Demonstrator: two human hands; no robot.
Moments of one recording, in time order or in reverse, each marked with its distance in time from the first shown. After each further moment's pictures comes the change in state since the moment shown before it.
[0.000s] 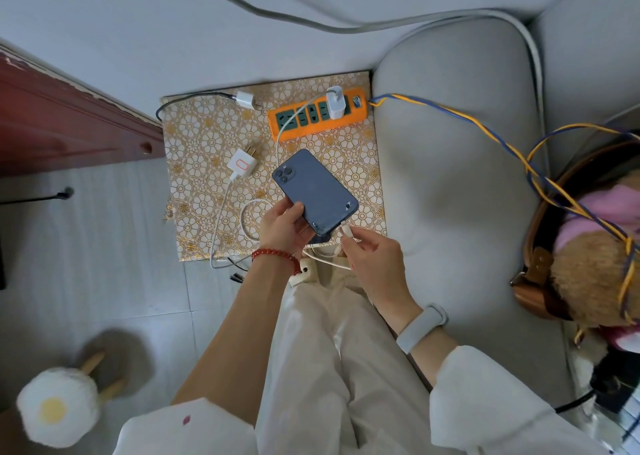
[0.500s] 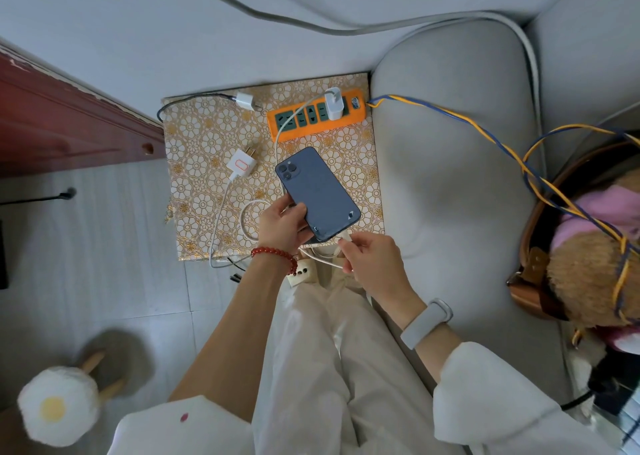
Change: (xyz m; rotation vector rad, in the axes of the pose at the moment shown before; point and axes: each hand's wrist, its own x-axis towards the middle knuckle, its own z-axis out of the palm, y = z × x) left_hand -0.006 0.002 0.002 0.232 0.033 0.063; right_hand 0.001 -0.003 -0.009 -0.192 -0.119 0.058
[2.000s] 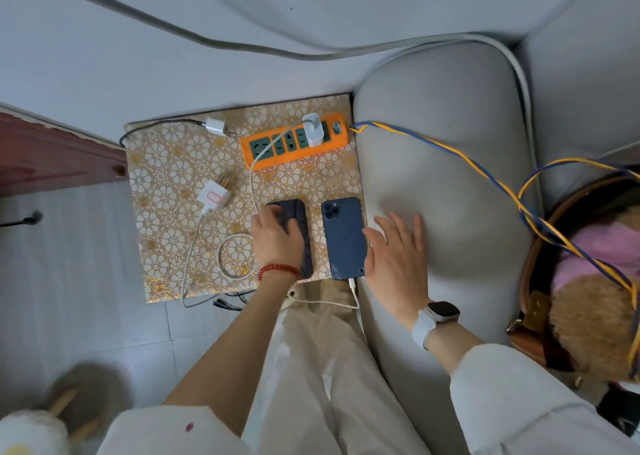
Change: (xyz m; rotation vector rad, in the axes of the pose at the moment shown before) left_hand 0.072 -0.026 0.027 0.856 0.323 0.384; right_hand 0.070 0.030 -0.040 -0.923 0.287 -0.410
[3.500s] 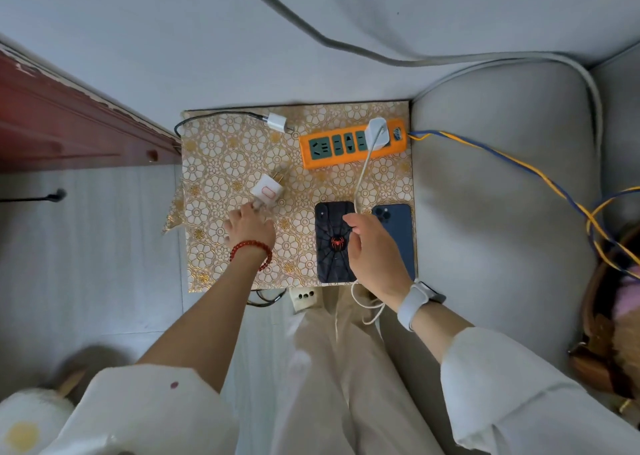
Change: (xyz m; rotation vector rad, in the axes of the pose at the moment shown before) left_hand 0.080 -0.075 -0.077 0.307 -0.151 -0.237; right_hand 0.037 -0.104 0.013 0.596 -0.189 0.028
